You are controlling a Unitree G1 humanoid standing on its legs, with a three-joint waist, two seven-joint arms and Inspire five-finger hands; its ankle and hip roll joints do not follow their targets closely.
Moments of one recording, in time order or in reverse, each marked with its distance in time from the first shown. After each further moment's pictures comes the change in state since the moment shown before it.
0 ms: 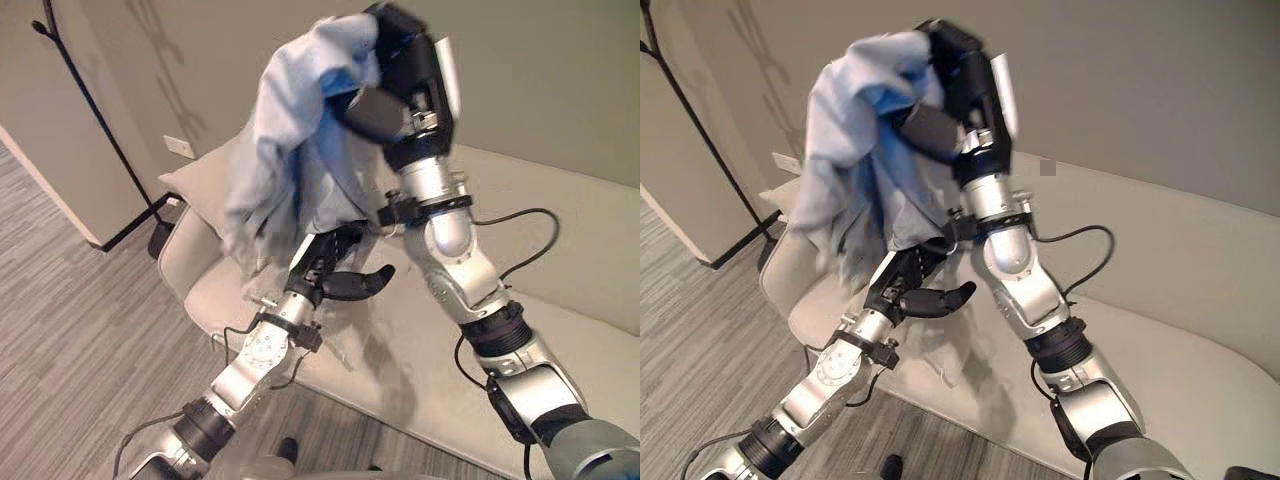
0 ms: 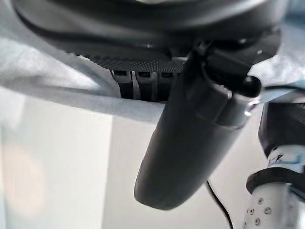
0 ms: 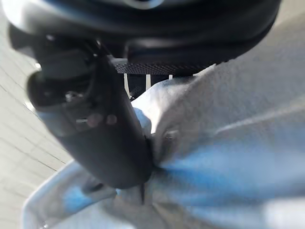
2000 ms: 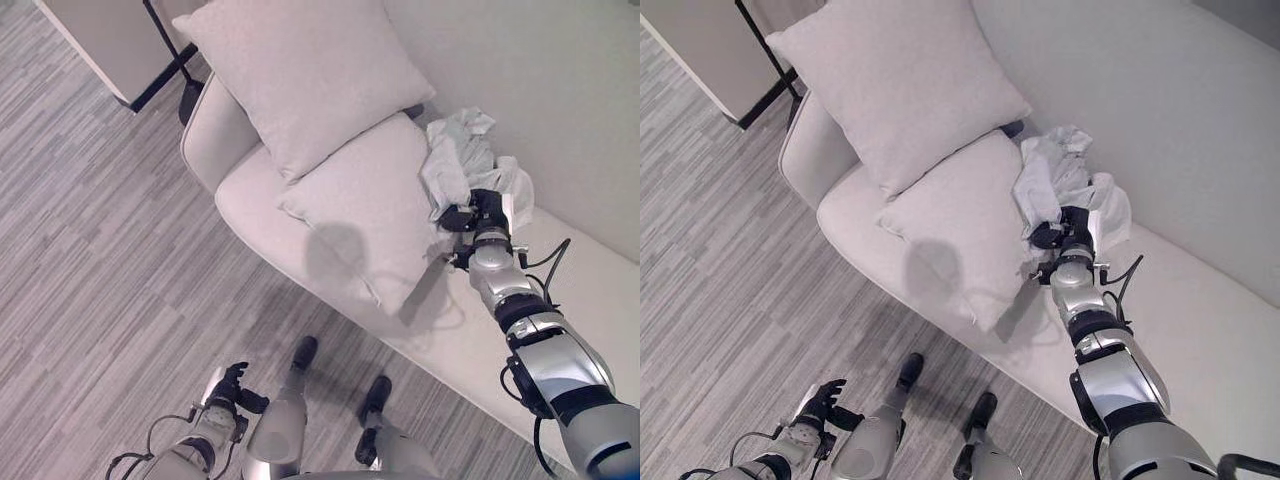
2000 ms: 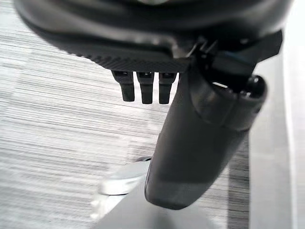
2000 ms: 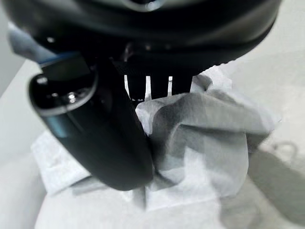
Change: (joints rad) left arm 0.040 -0.081 0.235 1.258 0.381 0.084 0.076; right arm -0.070 -0.126 -0.125 1.112 -0.311 0.150 -0.111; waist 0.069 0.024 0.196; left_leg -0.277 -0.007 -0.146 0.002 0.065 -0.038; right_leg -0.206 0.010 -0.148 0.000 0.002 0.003
